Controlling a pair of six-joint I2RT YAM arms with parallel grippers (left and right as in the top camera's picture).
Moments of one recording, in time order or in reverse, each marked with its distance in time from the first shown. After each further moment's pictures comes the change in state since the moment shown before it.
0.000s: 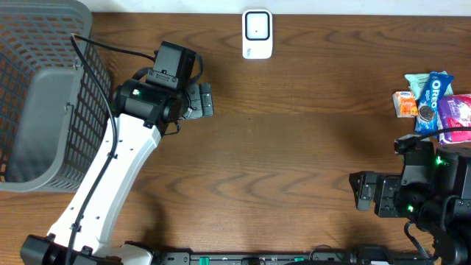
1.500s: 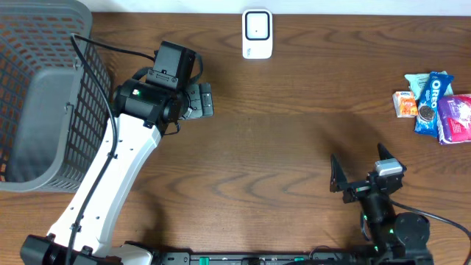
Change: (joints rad) left arm 0.000 0.000 0.000 0.000 0.000 0.000; right arm 0.070 -0.796 -1.138 1.321 0.020 -0.088
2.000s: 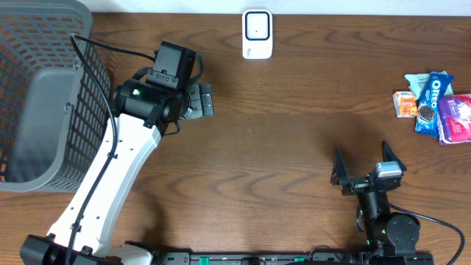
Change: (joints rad) left arm 0.000 0.000 0.000 0.000 0.000 0.000; right arm -0.026 -0.037 -0.157 0.225 0.051 -0.003
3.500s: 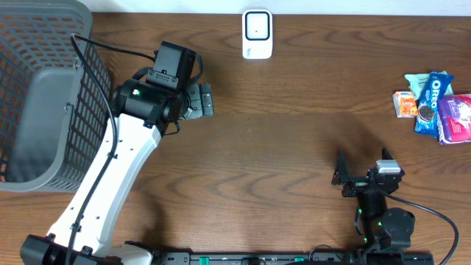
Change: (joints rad) left arm 0.000 0.000 0.000 0.000 0.000 0.000; right arm -0.041 -0.002 -0.039 -0.108 0.043 0.042
